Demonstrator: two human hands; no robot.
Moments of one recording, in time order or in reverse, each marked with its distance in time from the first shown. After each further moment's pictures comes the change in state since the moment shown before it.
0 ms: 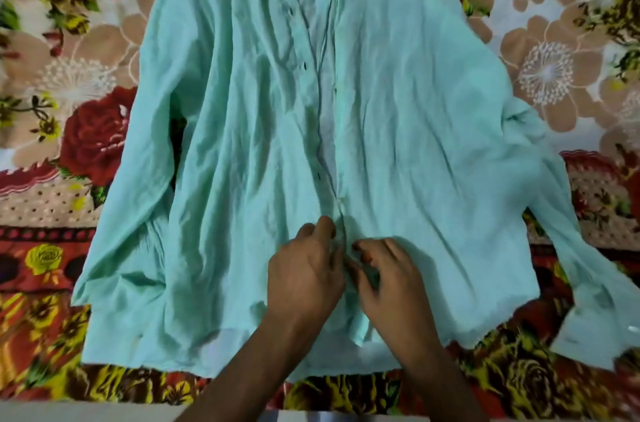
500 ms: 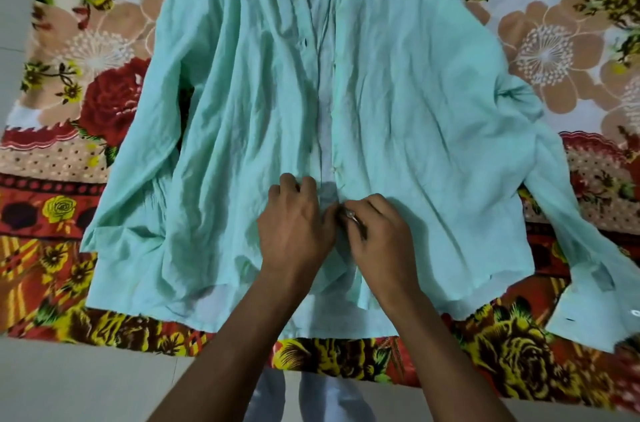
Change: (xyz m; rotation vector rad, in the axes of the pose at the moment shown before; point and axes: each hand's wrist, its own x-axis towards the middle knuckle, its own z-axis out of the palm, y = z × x) left_hand -0.018 0.007 0.009 0.203 0.162 -0.083; right_hand -0.005 0.009 0.008 0.025 0.111 -0.143
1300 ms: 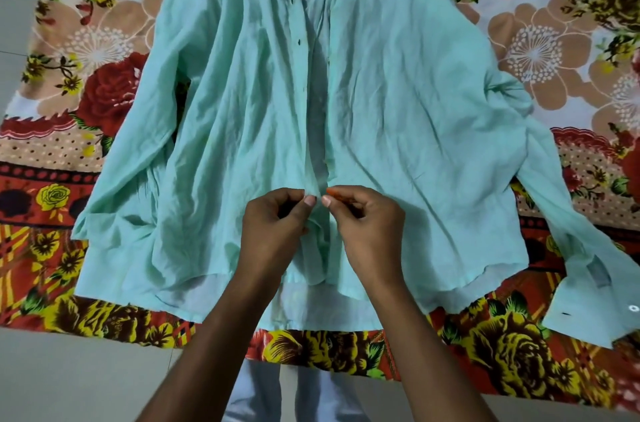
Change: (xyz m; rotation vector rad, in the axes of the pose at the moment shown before) left_hand -0.025 -0.011 -0.017 -1.086 -0.154 -0.467; right_hand 0.000 -0.027 -0.004 0.515 0.117 0.303
